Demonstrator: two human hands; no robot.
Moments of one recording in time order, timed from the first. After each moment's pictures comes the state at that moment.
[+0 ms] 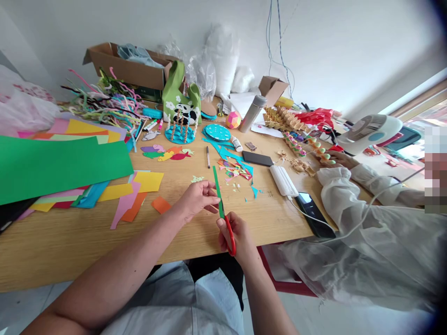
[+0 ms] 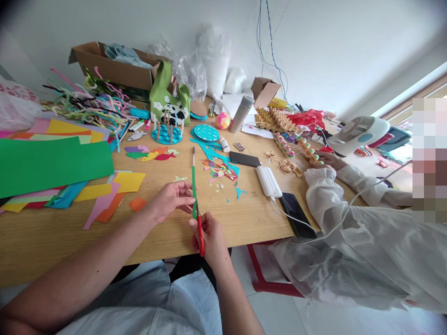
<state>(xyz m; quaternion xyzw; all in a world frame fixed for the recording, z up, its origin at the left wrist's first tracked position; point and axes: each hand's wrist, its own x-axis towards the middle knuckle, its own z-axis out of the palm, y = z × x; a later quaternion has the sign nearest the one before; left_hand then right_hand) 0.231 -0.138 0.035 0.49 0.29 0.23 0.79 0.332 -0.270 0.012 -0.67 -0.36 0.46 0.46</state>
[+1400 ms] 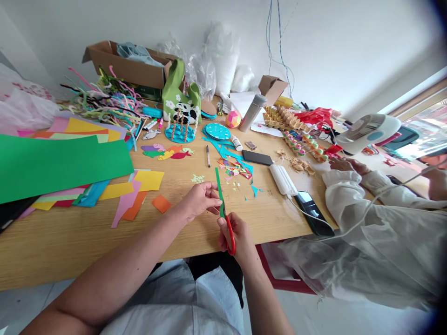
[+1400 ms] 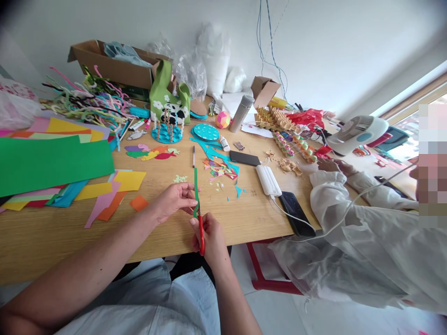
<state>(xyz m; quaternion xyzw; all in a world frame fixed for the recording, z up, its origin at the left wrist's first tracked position) 0.233 -0.141 0.030 0.50 0.27 0.22 0.79 0.328 -0.274 0.011 -0.68 -0.36 0.44 0.46</state>
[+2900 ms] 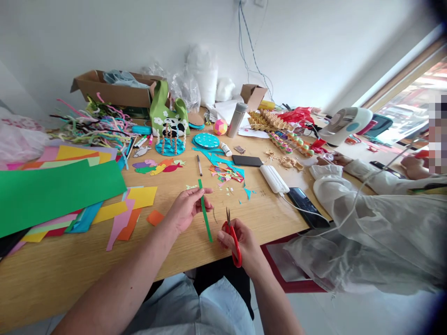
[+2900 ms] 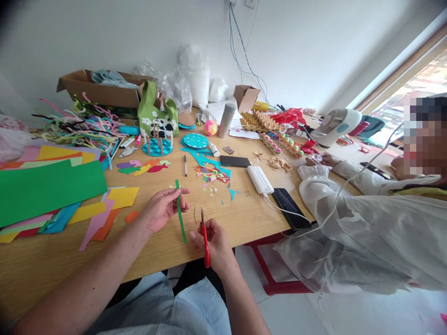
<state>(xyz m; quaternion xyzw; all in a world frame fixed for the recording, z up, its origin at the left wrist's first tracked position) 0.230 -0.135 0.032 0.40 0.27 0.28 0.83 0.341 -0.285 0.027 -0.62 -0.32 0.47 0.55</state>
